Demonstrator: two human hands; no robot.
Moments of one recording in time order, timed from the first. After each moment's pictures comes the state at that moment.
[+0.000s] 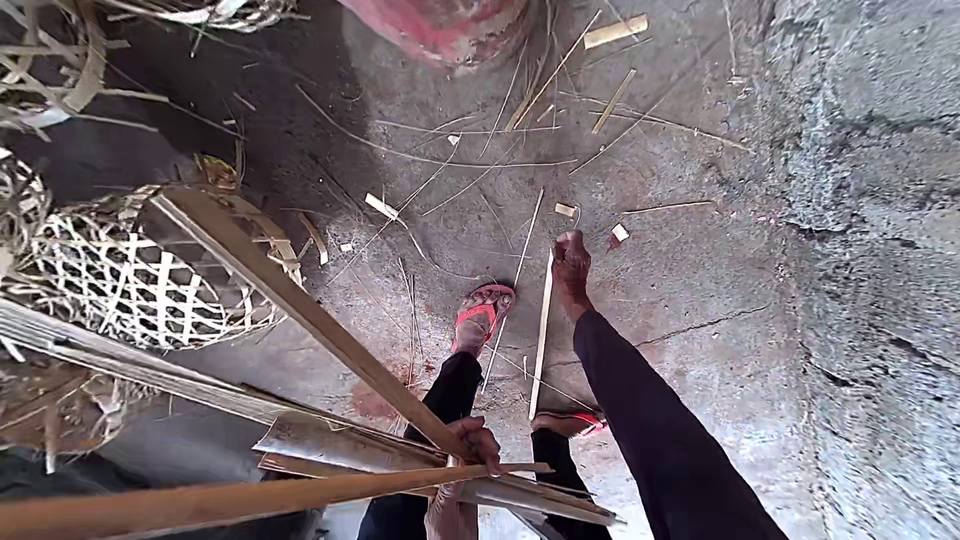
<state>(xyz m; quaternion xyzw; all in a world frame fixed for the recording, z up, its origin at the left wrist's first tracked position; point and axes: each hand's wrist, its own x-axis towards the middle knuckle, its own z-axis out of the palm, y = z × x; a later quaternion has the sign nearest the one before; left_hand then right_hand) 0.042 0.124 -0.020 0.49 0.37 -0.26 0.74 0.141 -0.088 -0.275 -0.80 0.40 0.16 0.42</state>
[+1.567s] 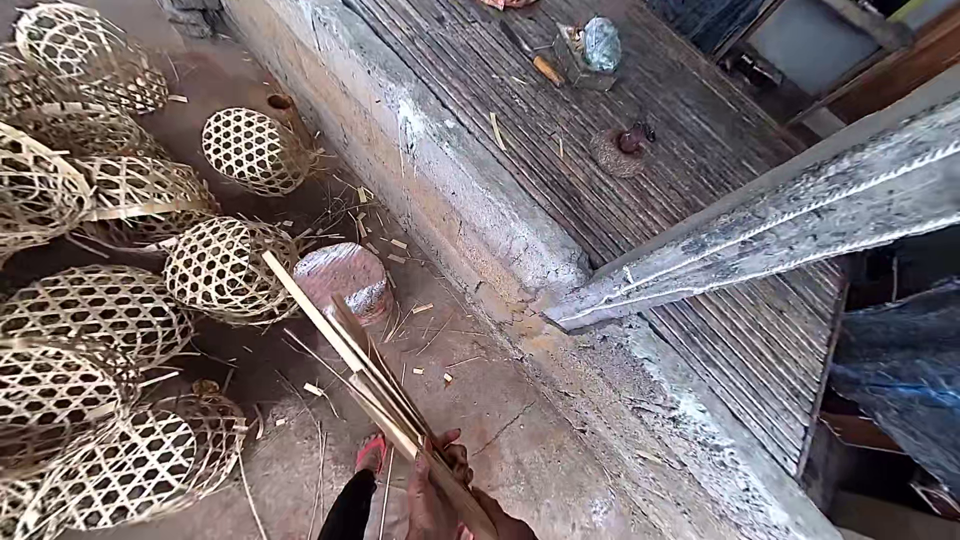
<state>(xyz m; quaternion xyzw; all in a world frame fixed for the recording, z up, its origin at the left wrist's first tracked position) 0.040 -0.049 0.245 0.33 0.25 -0.35 0.84 -0.089 -0.149 0.284 -0.75 0.21 0.25 0.58</state>
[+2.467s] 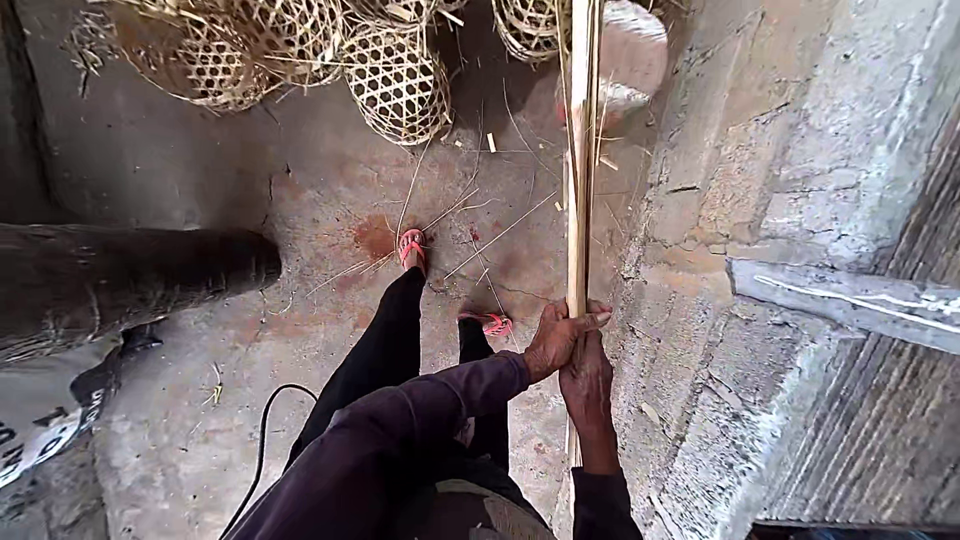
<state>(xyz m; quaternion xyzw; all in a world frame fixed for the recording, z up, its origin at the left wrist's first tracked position) -0.079 0.049 0.329 0.46 0.24 -0.24 0.82 -0.126 -0.038 0.353 -0.94 0.06 0.15 0.29</state>
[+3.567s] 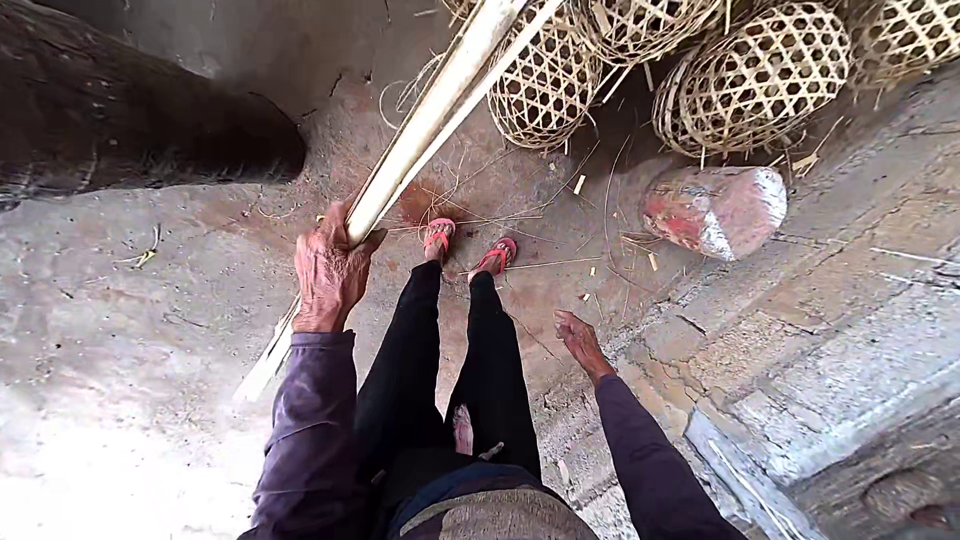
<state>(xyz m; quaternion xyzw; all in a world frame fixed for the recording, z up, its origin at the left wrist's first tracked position) -0.116 0.467 0.288 0.80 0.50 -0.05 0.34 0.065 0.073 0.177 -0.80 -0.11 0.59 0.10</state>
